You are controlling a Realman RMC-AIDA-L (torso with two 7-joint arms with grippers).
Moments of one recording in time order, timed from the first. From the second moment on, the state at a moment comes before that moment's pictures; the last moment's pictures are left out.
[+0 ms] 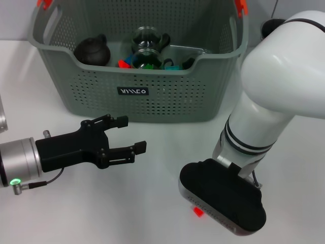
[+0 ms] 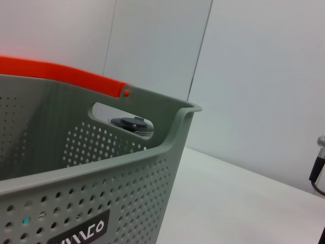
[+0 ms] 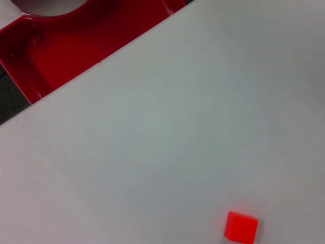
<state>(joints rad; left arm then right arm) -0.42 -2.16 0.58 0.64 1.99 1.57 -1.22 0.91 2.11 -2.02 -1.08 -2.48 -1.44 1.46</state>
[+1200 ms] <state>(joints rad) -0.43 -2.16 0.58 0.65 1.99 1.56 -1.24 0.92 2.12 -2.04 -1.04 -2.48 -1.39 1.48</state>
